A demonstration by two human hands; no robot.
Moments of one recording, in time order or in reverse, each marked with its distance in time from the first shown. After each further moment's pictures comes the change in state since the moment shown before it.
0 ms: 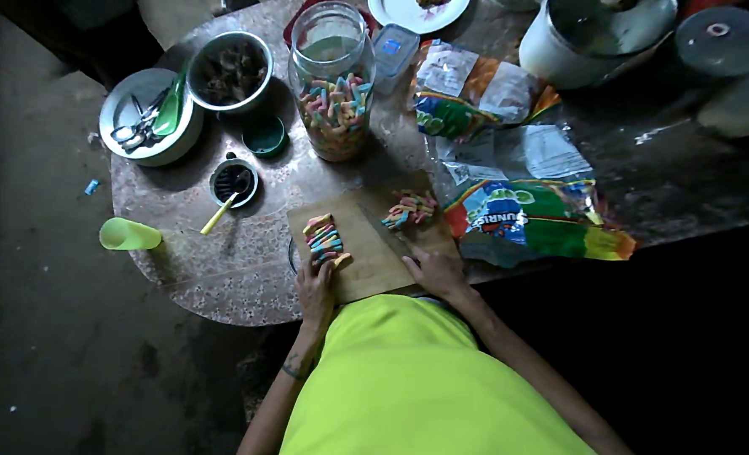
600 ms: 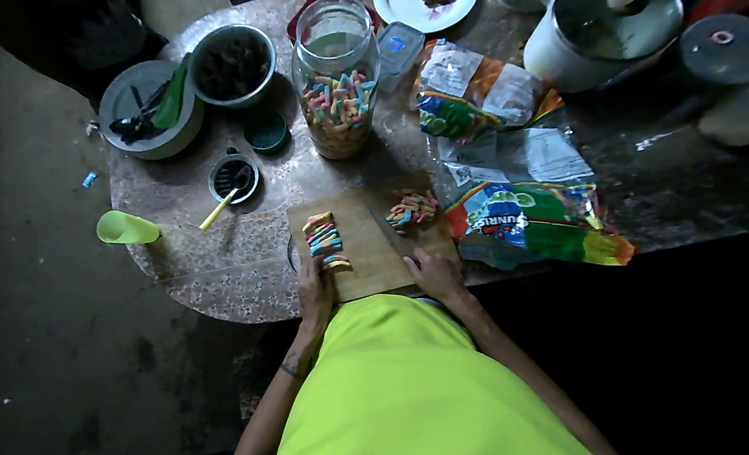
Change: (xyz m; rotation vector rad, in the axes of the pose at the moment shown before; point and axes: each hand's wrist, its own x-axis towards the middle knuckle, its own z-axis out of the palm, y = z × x) left_hand 0.000 0.004 -0.002 -0.149 0.048 -0.087; right_hand -0.002 0.002 0.008 0.009 0.071 0.014
